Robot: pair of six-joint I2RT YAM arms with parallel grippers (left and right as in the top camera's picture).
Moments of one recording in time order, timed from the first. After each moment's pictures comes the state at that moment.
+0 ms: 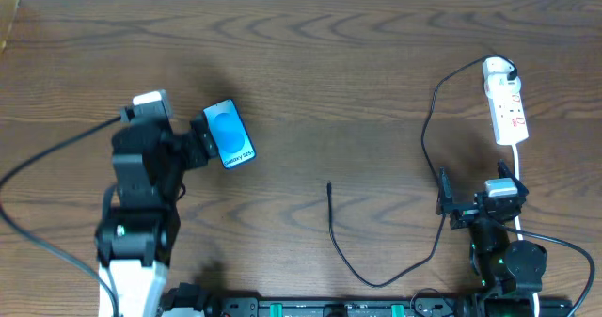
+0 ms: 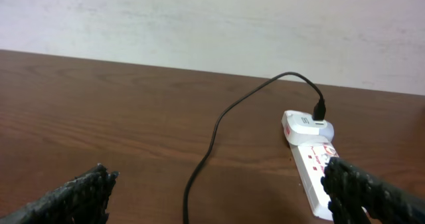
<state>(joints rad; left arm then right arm) -0.01 0.91 0.84 -0.50 -0.06 -0.25 0.00 0.01 0.01 -0.06 -0.11 -0.08</state>
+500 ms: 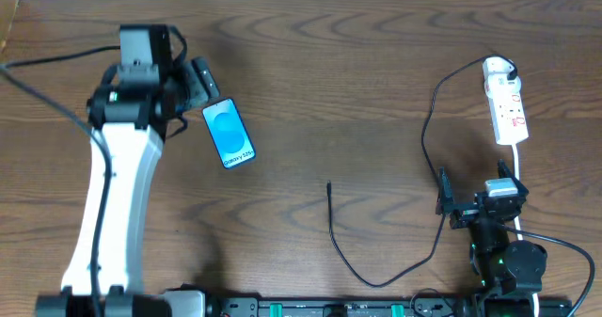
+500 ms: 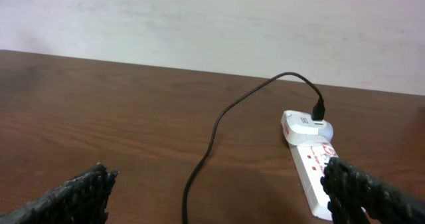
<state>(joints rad) -0.01 1.49 1.43 -0.92 -0.06 -0.42 0.00 0.01 0.01 -0.06 -0.11 -0.08</state>
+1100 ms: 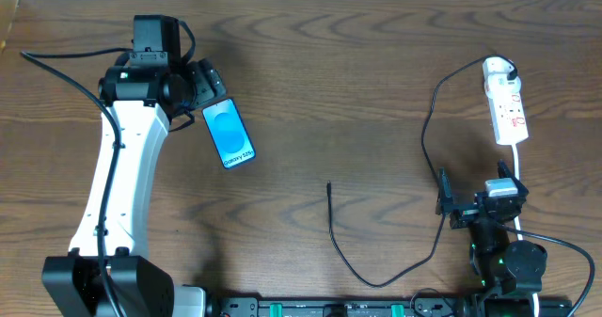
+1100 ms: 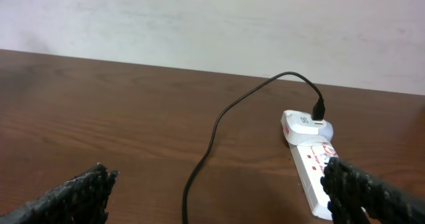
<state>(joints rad) -0.01 1.58 1.46 -0.98 -0.03 -0.48 0.00 0.01 0.01 -0.06 -0.11 -0.08</state>
